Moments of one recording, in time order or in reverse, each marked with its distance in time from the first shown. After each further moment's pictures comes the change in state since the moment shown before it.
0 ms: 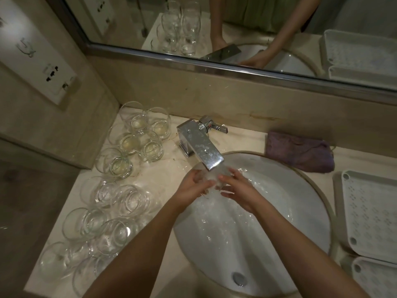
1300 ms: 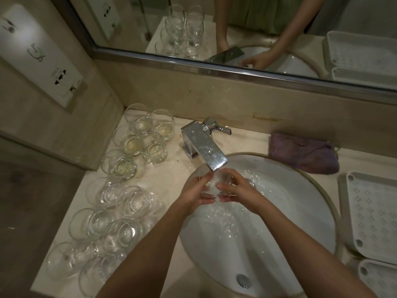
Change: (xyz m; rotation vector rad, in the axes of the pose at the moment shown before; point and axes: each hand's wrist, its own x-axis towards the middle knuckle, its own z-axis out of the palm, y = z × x) left_hand 0.002 -0.003 0.004 -0.321 -0.001 -0.254; right_hand -0.008 -0.002 0.003 -0.168 -0.087 -0.102
